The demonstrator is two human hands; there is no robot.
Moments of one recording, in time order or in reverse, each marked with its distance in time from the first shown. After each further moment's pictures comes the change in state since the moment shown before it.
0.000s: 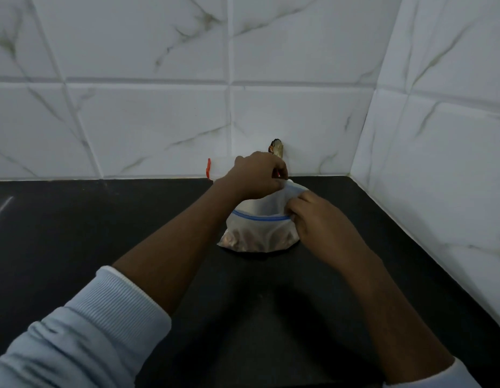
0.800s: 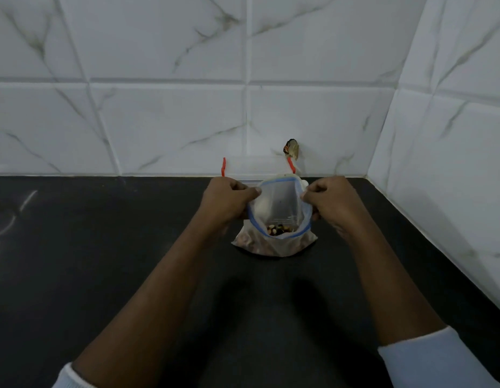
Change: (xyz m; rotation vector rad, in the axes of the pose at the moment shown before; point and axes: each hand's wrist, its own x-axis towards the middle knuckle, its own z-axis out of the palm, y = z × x) left_hand -0.086 -0.028 0.004 -0.927 0.257 -0.661; right_hand 0.046 0.008 -0.001 0.717 0.110 0.505
